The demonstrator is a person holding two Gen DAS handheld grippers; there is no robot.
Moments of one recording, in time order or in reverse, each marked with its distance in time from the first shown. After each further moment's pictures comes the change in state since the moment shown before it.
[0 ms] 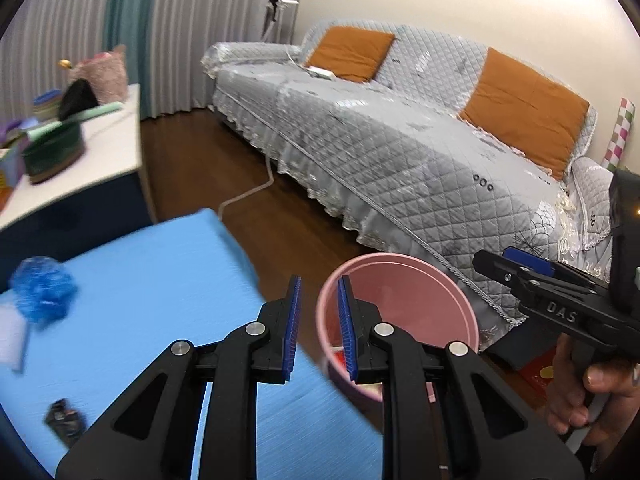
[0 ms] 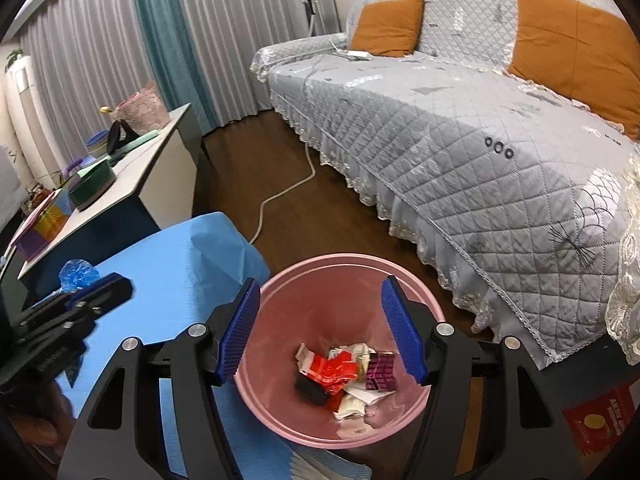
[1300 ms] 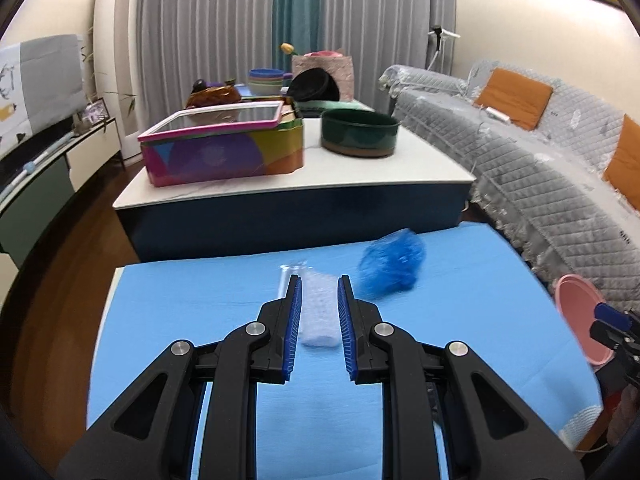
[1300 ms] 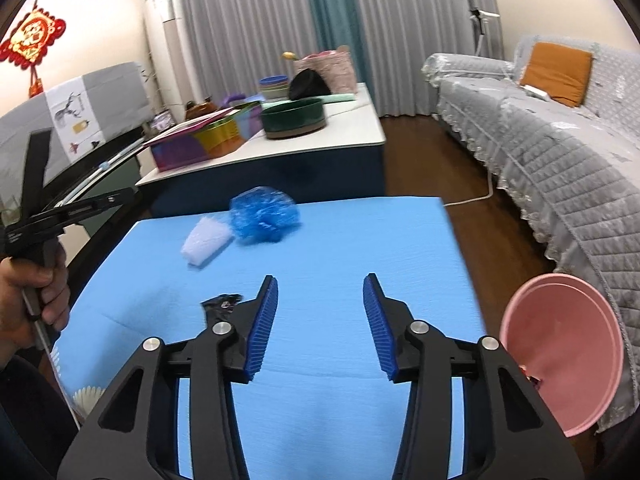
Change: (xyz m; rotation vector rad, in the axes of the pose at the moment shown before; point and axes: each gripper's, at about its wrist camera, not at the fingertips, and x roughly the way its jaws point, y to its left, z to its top) left arm -0.154 0.293 -0.052 -0.198 -0.057 0.458; right arm -0.011 0.249 -0.075 -0.322 0.009 0.409
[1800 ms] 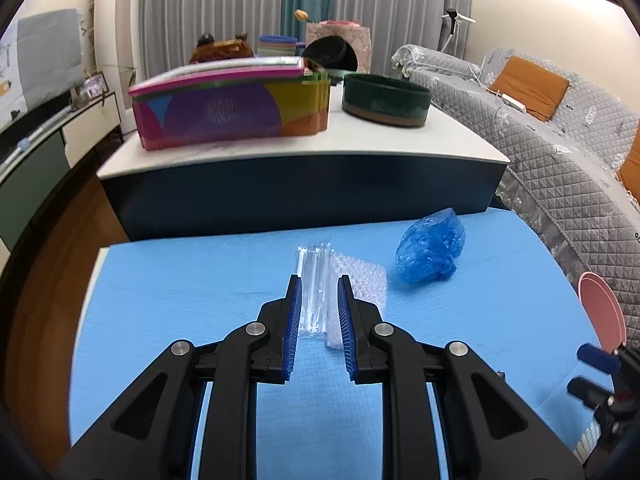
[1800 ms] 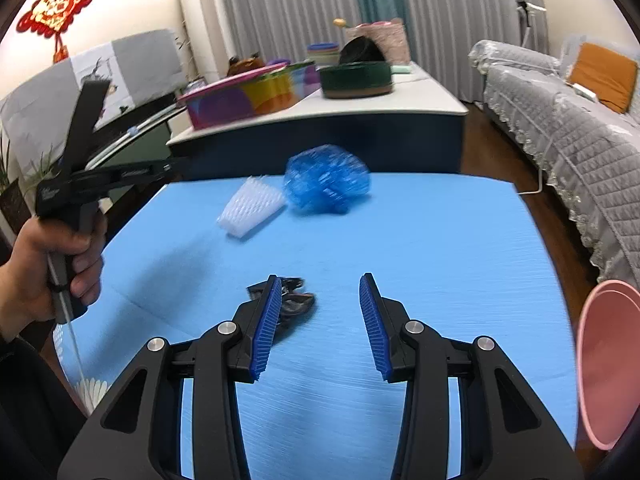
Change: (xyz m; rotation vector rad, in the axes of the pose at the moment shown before) left arm 0.056 0.028 -0.011 -0.045 0.084 -0.014; right arm 0.065 0.056 -0.016 -0.084 0.092 0.097
